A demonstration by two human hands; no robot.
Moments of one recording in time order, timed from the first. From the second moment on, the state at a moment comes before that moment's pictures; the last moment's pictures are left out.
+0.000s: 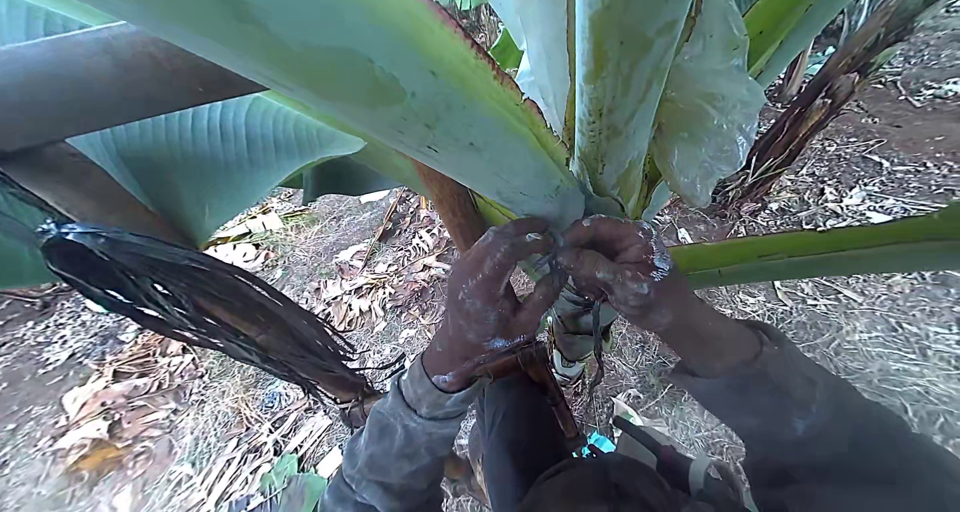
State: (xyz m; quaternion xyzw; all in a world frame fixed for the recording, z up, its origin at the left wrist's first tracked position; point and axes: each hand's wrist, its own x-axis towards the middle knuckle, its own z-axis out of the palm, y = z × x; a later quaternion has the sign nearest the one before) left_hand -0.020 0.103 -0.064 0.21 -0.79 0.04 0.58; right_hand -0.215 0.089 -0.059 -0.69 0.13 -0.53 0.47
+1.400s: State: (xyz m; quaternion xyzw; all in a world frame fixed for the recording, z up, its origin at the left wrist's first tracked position) left_hand -0.055 0.111 -0.043 0.19 -0.75 -0.22 0.60; right_hand -0.243 0.114 -0.048 -0.70 0.18 -0.61 0.32
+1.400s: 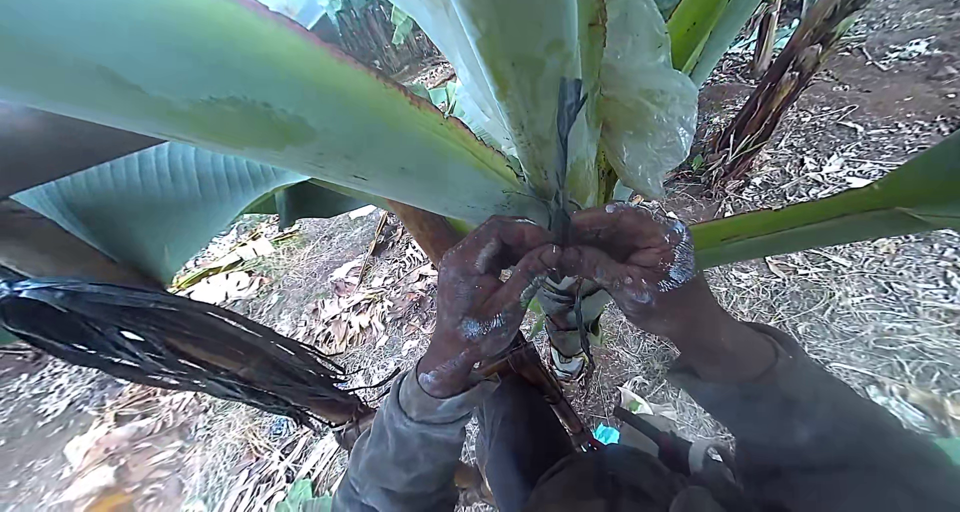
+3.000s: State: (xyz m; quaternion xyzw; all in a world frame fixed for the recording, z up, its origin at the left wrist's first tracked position) left_hand -0.108 0.102 -0.036 0.14 -0.90 0.16 0.39; right_hand -0.304 0.107 -0.047 -0.66 0.18 -0.72 0.14
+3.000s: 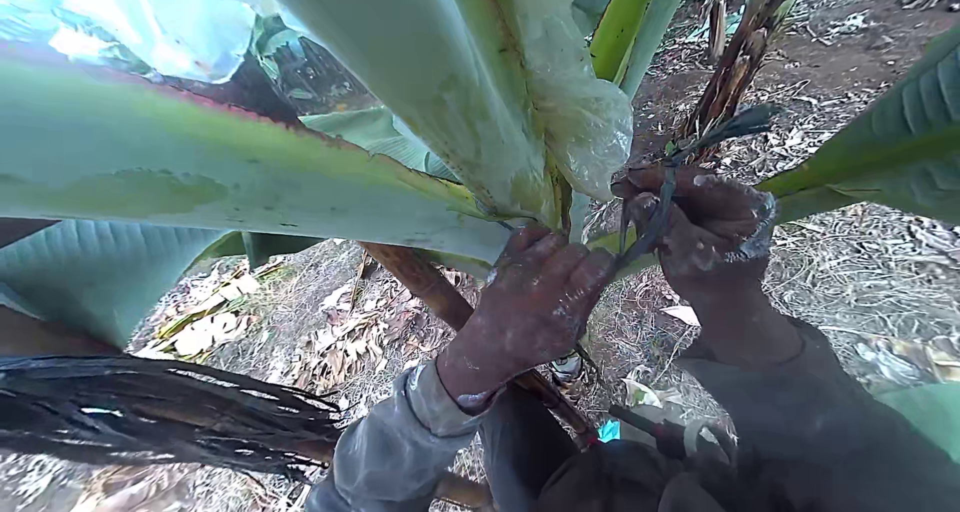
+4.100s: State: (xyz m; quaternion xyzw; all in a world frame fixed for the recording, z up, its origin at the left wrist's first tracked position) left_hand -0.056 0.107 0.009 0.07 -0.90 -0.25 0.34; right_hand -0.286 0.107 -0.038 -0.81 0.22 -0.52 0.11
